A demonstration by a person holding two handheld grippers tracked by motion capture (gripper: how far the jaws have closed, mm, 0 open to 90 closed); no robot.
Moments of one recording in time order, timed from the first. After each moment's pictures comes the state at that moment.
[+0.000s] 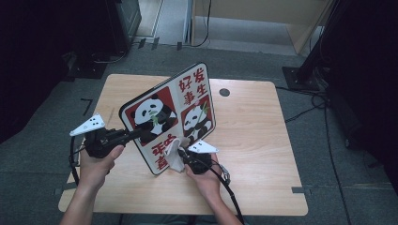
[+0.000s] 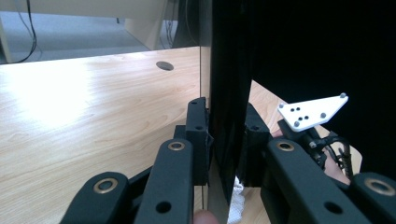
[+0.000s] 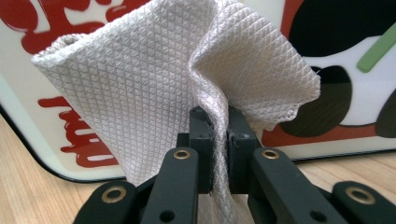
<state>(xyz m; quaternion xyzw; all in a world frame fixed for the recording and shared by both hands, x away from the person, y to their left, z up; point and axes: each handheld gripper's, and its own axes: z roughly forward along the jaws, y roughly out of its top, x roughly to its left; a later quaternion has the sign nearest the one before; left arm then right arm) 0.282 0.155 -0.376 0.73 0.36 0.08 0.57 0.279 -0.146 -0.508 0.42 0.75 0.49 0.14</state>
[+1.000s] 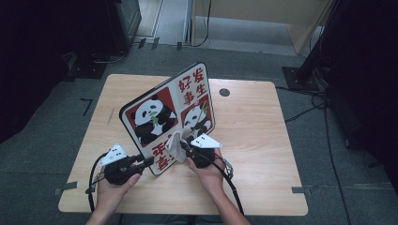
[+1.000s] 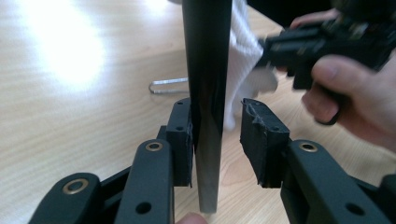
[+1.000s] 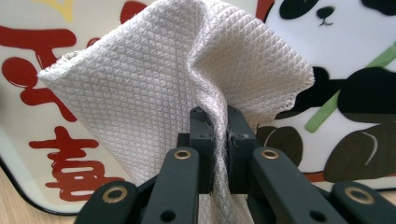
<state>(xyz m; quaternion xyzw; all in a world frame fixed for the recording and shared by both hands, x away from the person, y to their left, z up) 0.242 0.125 -0.463 0.76 0.40 0.09 0.51 0.289 -0.154 -0.485 0.40 0.74 0.50 0.19</state>
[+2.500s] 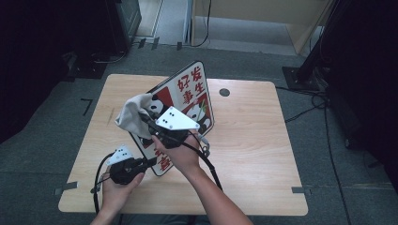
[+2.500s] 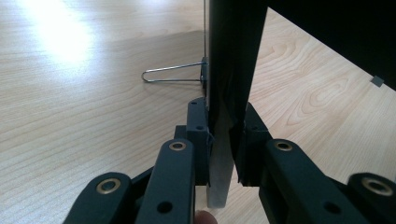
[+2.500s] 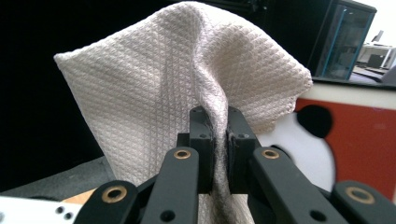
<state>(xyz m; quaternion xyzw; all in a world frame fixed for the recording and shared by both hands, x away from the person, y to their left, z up) 0.247 0.117 -0.470 0.76 0.40 0.08 0.50 0.289 -0.076 -0.341 0.24 0.70 0.63 0.24</state>
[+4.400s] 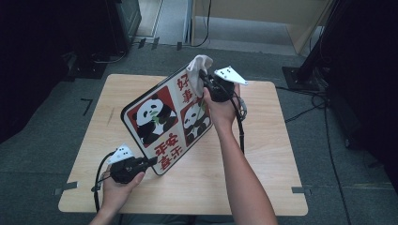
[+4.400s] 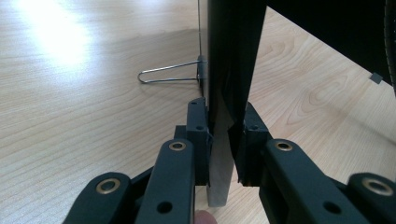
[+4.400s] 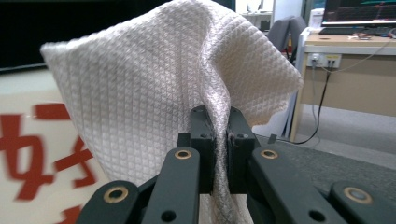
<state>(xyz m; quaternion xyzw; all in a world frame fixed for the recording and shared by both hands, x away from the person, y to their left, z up) 0.250 0.116 -0.470 0.77 0.39 0.08 0.50 0.417 -0.199 -0.350 0.42 0.62 0.58 0.30</state>
